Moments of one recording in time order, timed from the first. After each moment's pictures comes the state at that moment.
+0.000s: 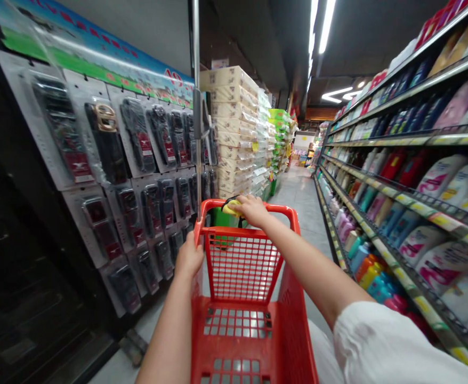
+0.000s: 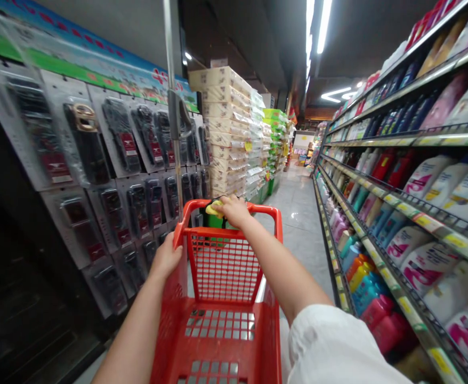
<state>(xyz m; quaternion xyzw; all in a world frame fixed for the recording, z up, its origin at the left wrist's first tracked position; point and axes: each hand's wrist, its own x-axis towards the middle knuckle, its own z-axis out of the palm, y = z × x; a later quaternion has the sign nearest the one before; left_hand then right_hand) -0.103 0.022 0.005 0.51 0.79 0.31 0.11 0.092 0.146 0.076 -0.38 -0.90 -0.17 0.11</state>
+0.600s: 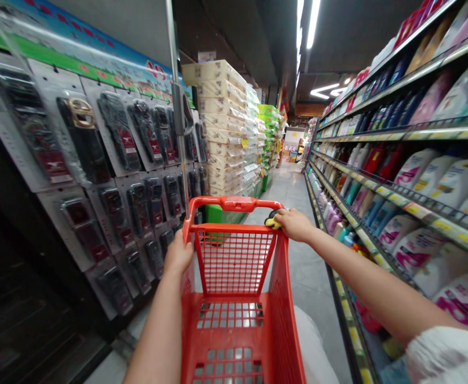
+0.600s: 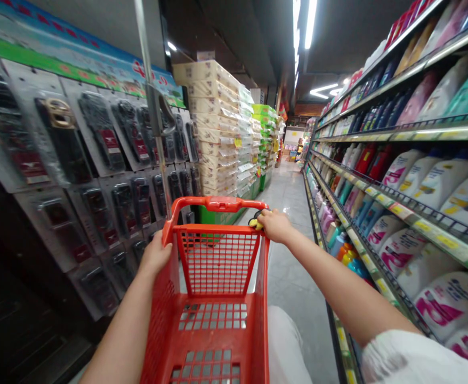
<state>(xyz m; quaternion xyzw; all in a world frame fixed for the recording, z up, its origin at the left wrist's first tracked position) -0.106 0.025 0.004 0.51 0.79 0.33 0.10 0.234 0.101 0.066 -0.51 -0.85 -0.16 0.00</state>
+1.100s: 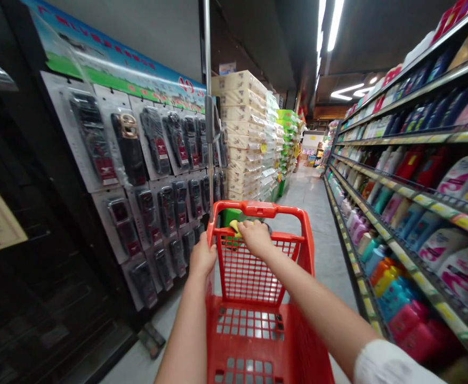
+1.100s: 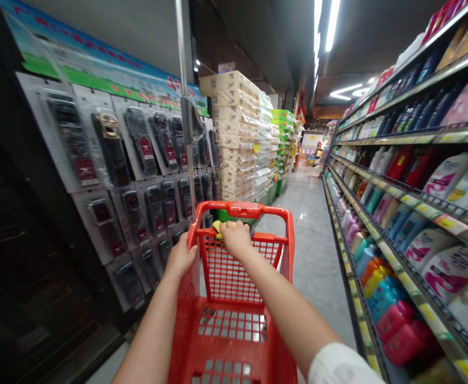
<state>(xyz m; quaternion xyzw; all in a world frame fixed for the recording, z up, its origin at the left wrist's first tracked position) -0.106 0.015 -0.002 0.52 0.79 0.32 0.09 0.059 0.069 0.027 -0.48 -0.87 -0.11 0.10</state>
